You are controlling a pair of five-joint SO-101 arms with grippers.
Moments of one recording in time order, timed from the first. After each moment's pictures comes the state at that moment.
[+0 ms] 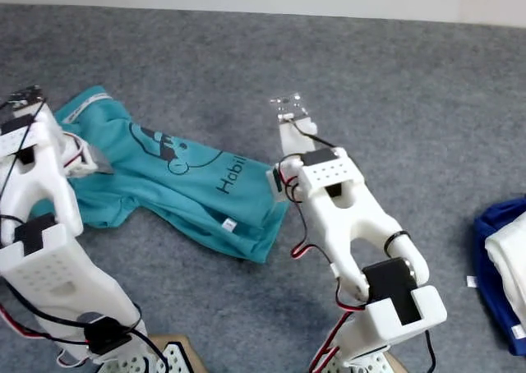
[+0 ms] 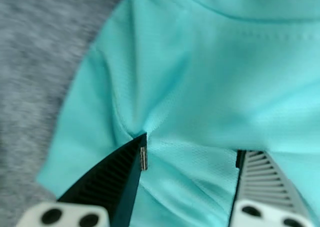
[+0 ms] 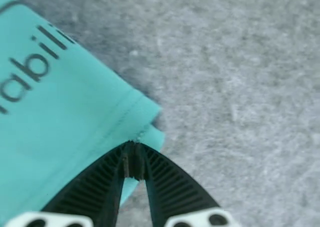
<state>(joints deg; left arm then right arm) -35.0 24.5 -0.6 66.9 2.6 -23.2 2.6 28.7 44.8 3.7</state>
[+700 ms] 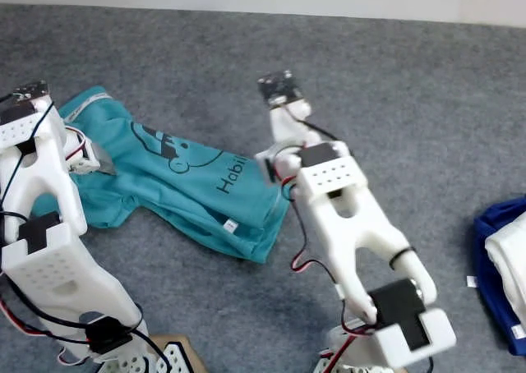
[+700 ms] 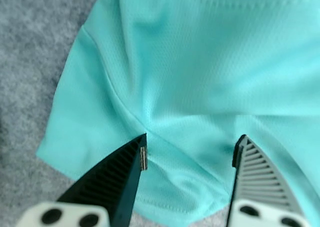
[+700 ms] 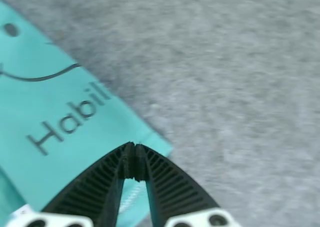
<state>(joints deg) -32.4 24.5 -5.7 77.9 2.5 -27.5 -3.2 25.5 44.5 4.0</state>
